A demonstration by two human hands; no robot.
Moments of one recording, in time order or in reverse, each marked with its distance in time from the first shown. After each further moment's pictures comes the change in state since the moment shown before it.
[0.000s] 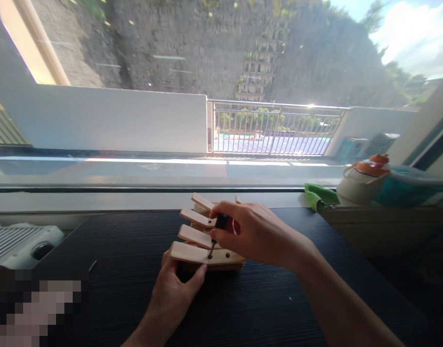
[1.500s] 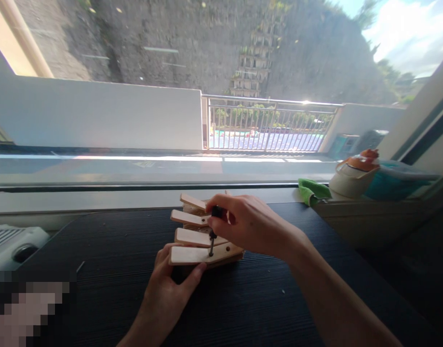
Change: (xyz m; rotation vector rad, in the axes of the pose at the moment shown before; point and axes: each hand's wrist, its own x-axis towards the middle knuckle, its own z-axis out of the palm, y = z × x) left_hand -0.002 0.009 -0.005 0.062 -0.028 0.292; right_hand 0.002 0.007 0.000 -0.006 0.044 0.009
